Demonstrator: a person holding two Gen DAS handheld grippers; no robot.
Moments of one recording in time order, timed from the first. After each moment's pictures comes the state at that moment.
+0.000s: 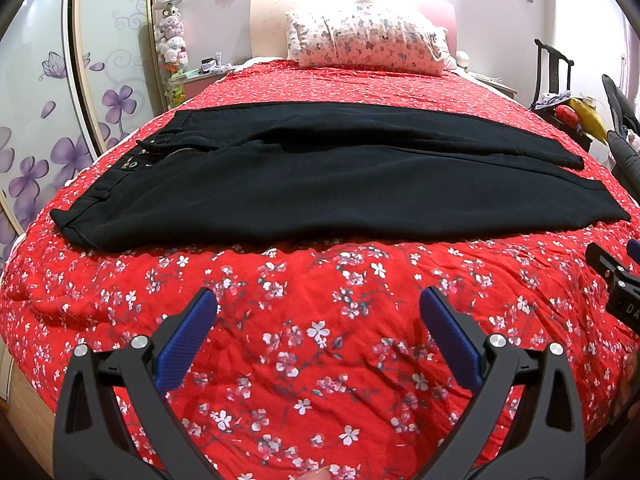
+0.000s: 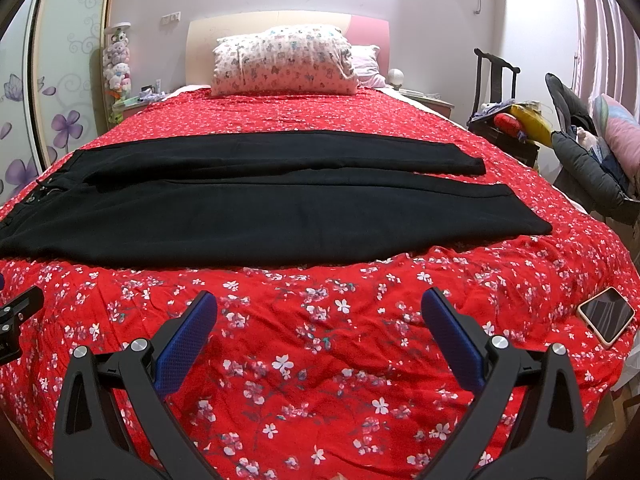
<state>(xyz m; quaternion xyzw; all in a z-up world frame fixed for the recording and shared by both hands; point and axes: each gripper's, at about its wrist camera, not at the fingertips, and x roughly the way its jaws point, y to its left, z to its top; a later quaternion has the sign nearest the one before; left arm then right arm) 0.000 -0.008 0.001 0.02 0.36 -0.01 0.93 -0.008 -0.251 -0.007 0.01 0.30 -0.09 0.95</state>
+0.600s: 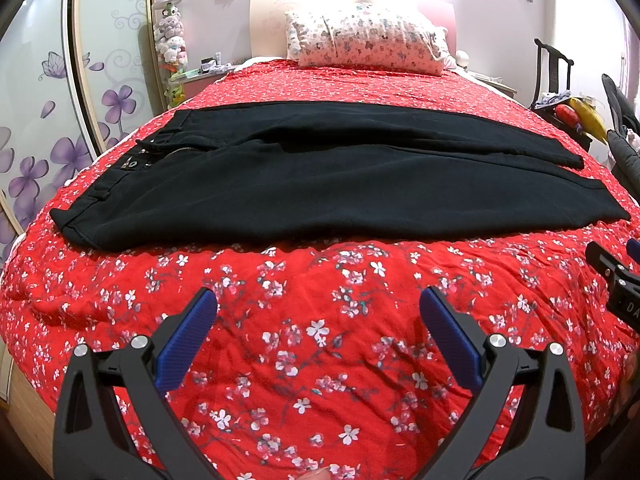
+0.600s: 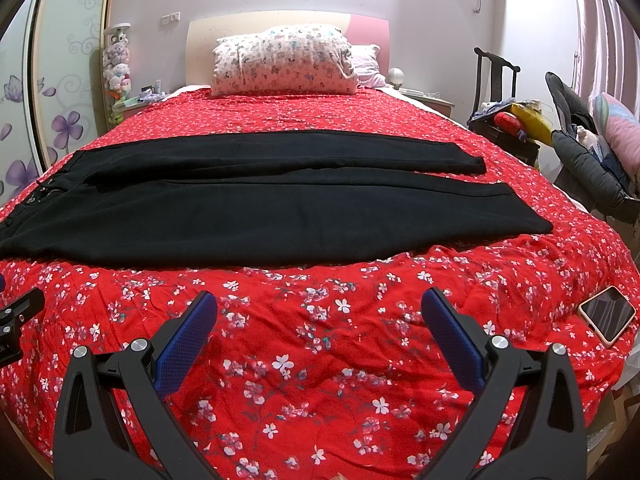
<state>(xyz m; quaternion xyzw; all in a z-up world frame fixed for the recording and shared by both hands) 0.000 -0.008 0.001 0.02 0.36 -0.01 0.93 -0.007 -0.251 -0.008 0.01 0.30 -0.09 0.95</state>
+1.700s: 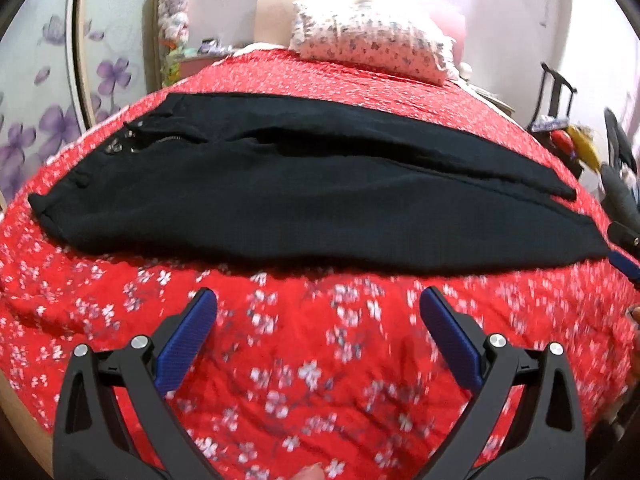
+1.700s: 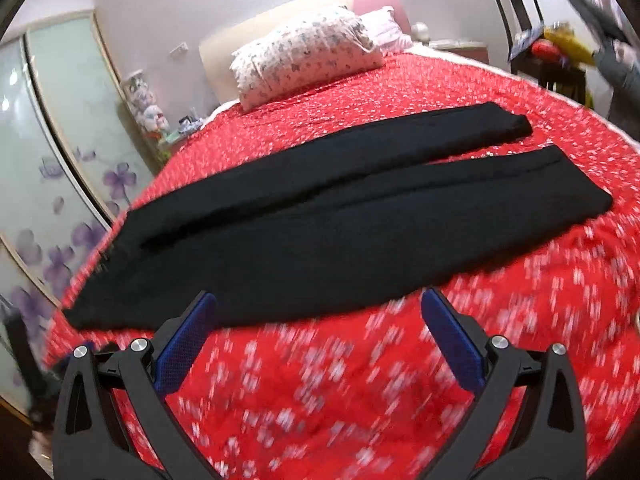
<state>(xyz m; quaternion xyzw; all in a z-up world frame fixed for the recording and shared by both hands) 0.035 0.013 0.003 -0.05 0.38 -0.04 0.92 0.029 -0.338 0.021 0.18 0.34 0.03 0.92</state>
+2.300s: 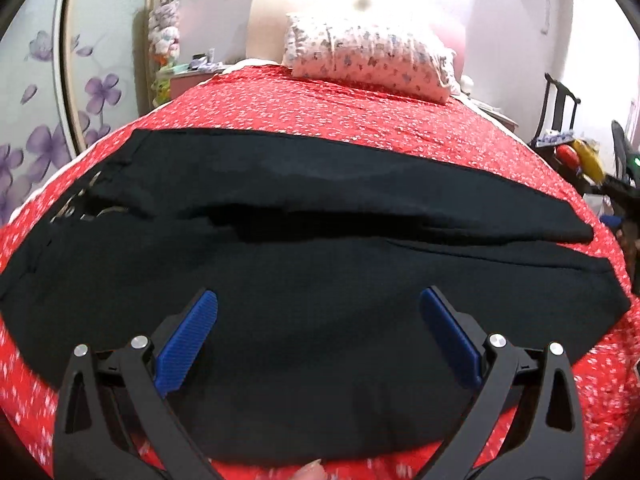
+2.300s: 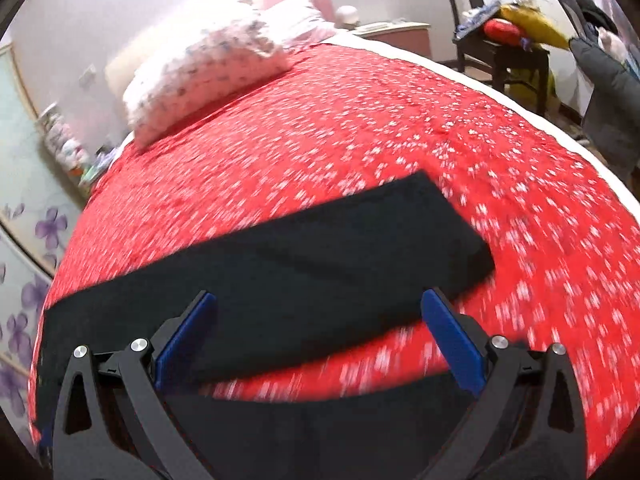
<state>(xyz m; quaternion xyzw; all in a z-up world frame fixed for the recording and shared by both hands) 0.139 -0.016 0.016 -0.03 0.35 -0.04 0.94 0.249 -0.536 0.032 0.20 0.38 -0.08 0.90</state>
